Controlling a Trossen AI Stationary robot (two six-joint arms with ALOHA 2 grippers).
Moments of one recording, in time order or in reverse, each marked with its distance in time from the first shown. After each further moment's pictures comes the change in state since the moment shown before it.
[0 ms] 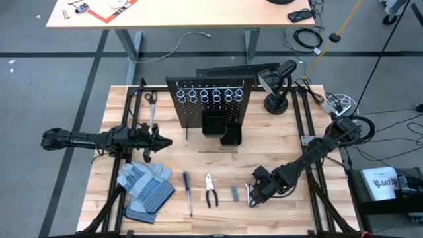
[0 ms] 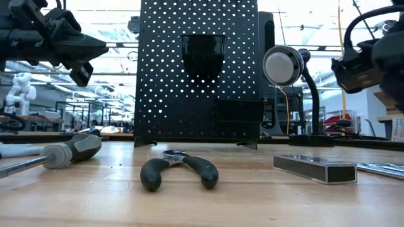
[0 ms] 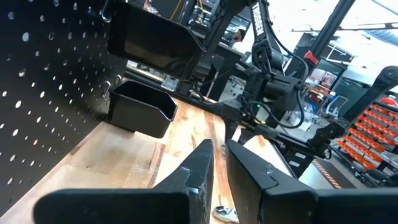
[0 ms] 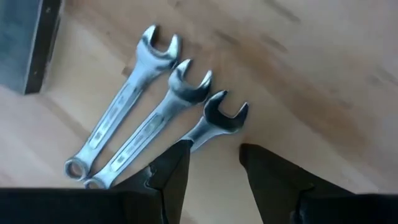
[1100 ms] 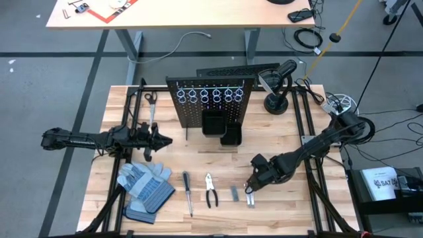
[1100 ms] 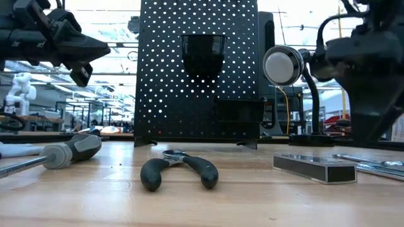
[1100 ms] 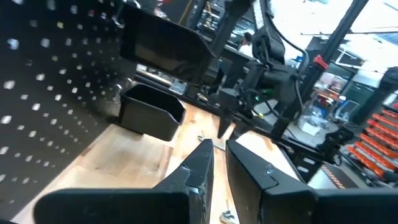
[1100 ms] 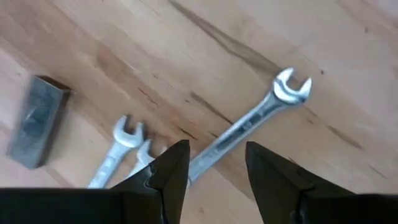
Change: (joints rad) left arm 0.000 0.000 0.001 0.000 -0.044 0.000; right arm -0.116 -0.095 -0.007 -0.056 0.078 -0.107
